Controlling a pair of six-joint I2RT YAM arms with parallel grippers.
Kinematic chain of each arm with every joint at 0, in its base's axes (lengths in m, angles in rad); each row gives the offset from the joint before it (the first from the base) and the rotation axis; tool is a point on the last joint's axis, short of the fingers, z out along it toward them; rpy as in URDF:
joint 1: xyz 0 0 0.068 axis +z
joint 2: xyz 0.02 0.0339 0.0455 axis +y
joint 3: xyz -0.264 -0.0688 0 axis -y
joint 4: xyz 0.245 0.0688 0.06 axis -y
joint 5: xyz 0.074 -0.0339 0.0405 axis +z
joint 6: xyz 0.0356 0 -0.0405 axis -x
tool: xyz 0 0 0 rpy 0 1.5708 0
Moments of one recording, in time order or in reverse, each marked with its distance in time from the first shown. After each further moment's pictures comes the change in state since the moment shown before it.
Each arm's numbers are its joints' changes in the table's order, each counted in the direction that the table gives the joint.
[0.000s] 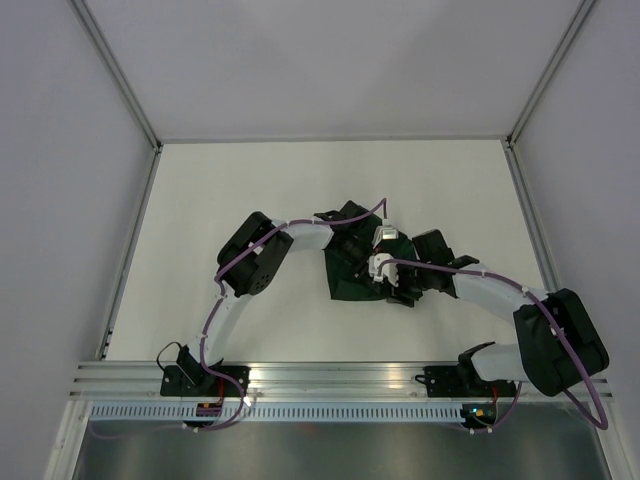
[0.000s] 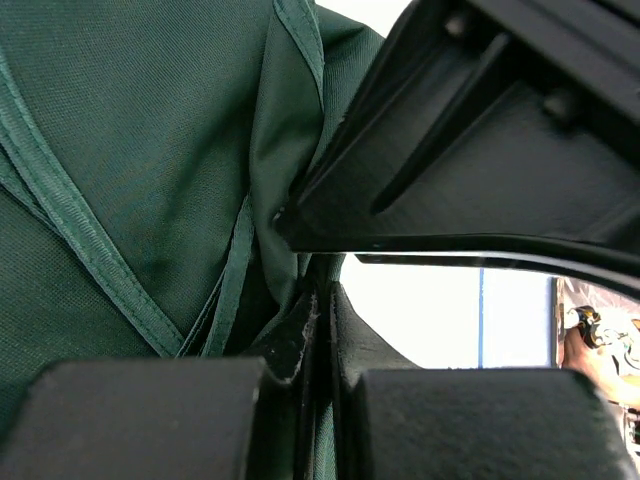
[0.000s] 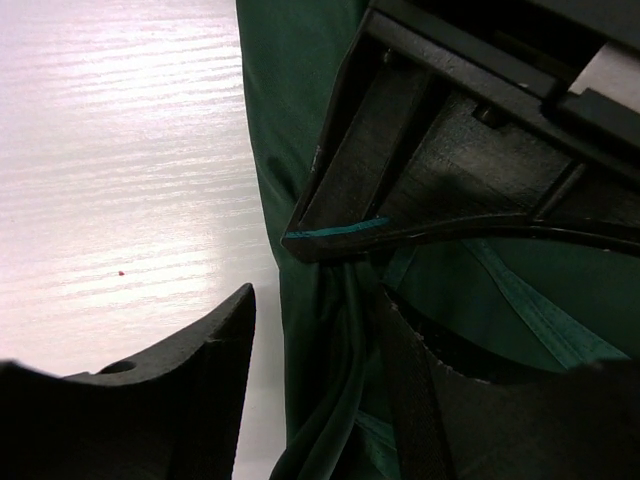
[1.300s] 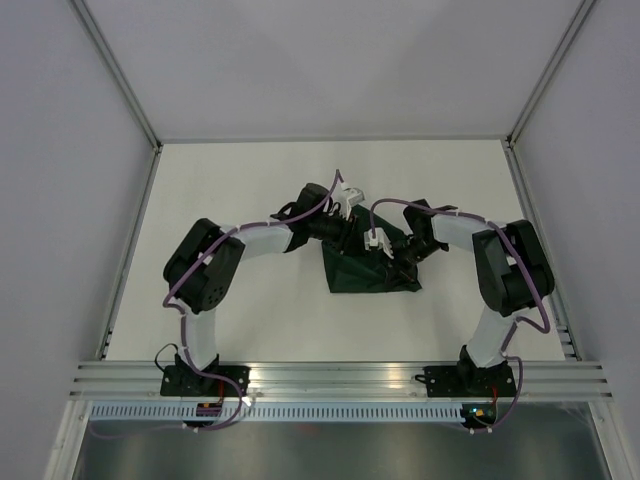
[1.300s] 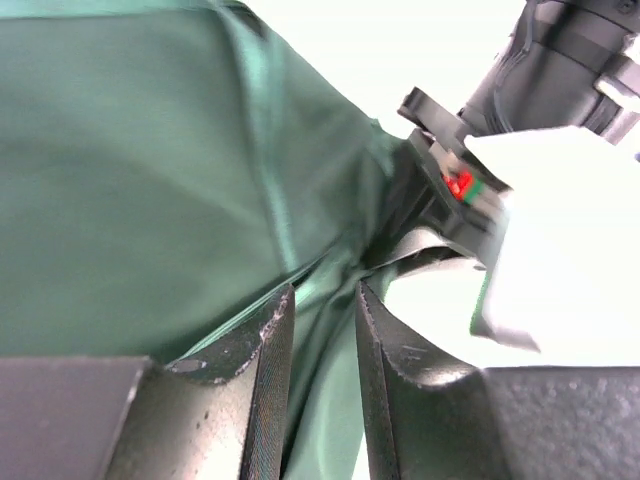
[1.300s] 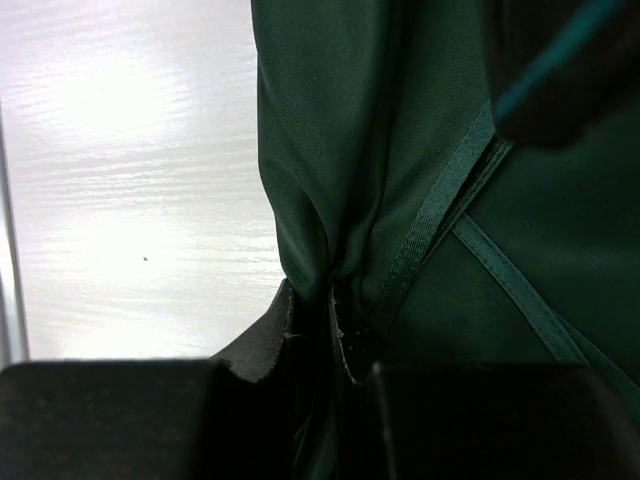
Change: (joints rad) left arm 0.114 -0.332 -0.326 0.459 0.333 0.285; right arm -0.104 0.461 0.428 -0.454 0.185 0.169
